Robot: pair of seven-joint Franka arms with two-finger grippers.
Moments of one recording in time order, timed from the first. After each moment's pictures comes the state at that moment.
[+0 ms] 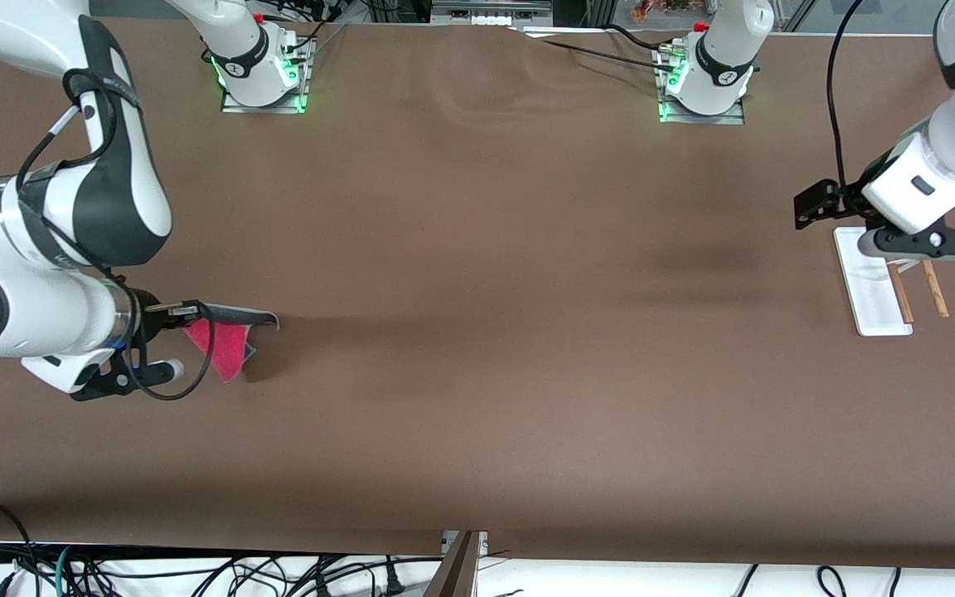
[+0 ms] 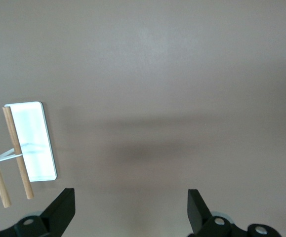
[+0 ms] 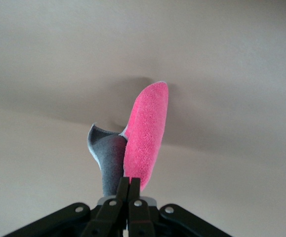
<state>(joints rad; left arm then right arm) -0.02 0.08 -0.06 -1.64 0.02 1.59 -0.05 0.14 0.63 0.04 -1.08 -0.05 1.49 -0.06</state>
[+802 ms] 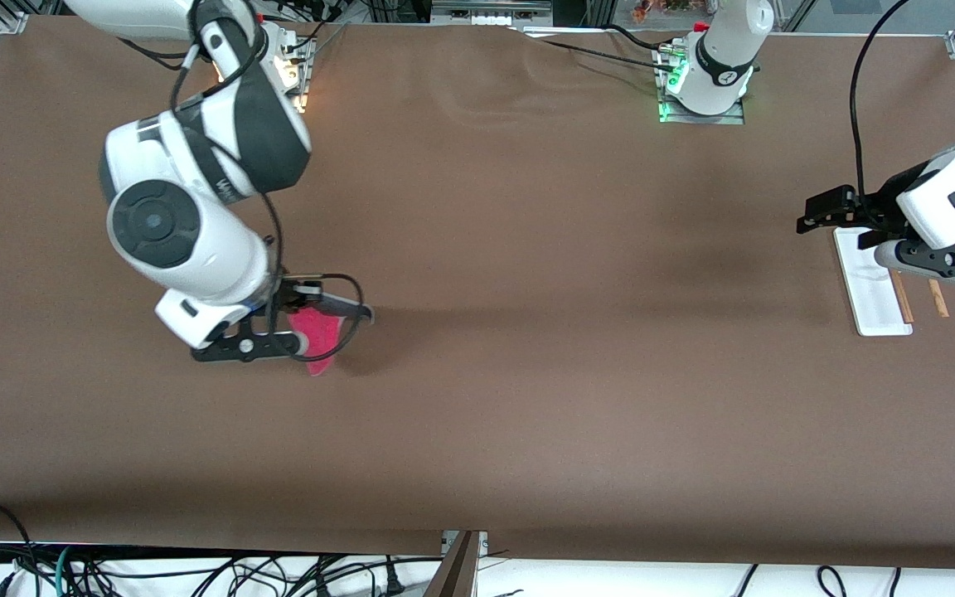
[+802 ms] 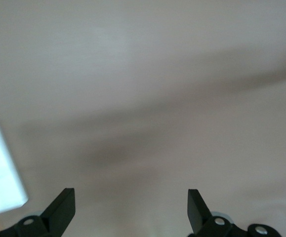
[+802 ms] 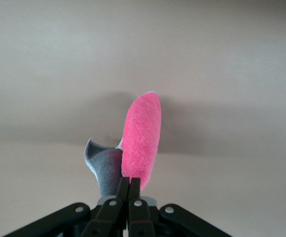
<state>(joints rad) 0.09 0.13 -0.06 -1.60 -0.23 1.56 0.26 0.39 0.62 0.04 -1.03 -0.02 1.57 0.36</state>
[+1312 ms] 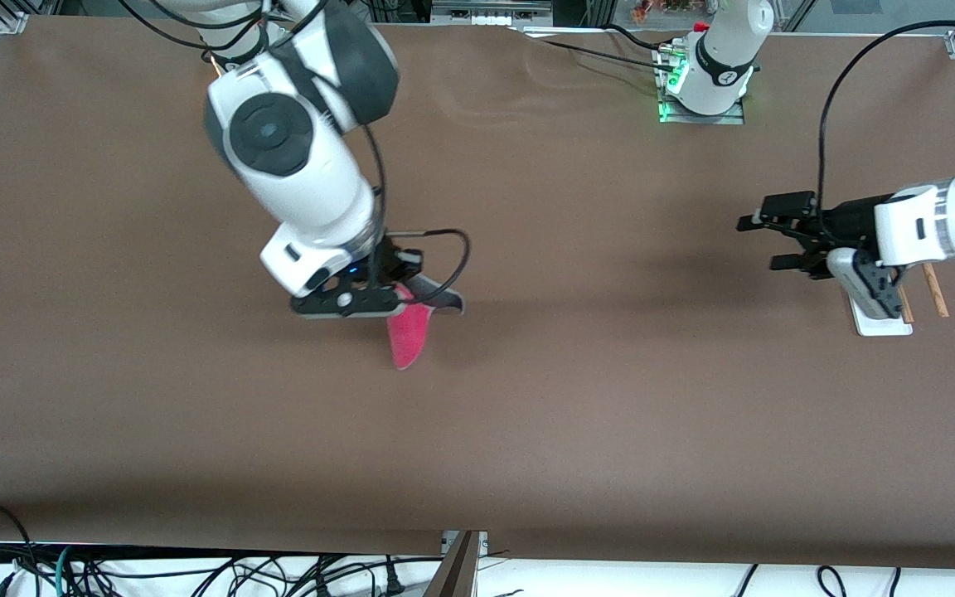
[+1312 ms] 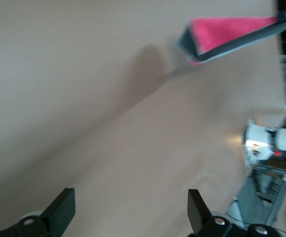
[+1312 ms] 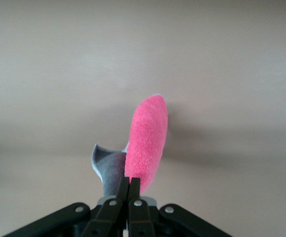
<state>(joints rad) 0.10 0.22 -0.08 -1.65 -0.63 1.56 0.62 0.57 0.62 0.05 -1.00 0.04 1.71 0.60</state>
